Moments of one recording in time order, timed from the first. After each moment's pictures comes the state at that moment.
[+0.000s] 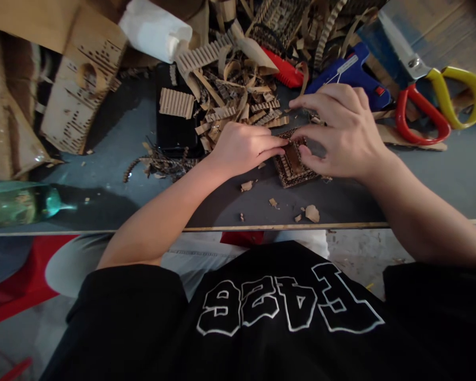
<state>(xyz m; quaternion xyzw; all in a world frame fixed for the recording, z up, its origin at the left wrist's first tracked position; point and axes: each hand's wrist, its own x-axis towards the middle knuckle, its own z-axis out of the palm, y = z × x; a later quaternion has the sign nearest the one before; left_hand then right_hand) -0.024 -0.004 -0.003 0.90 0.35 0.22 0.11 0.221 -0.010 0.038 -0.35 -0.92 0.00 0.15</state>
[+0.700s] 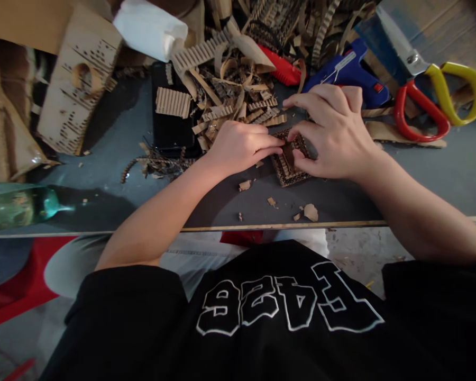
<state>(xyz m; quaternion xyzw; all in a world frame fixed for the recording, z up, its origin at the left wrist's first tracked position) -0.025 -0.003 -0.003 0.91 0.34 0.21 0.13 0.215 -0.013 0.036 -0.36 -0.93 0.00 0.12</state>
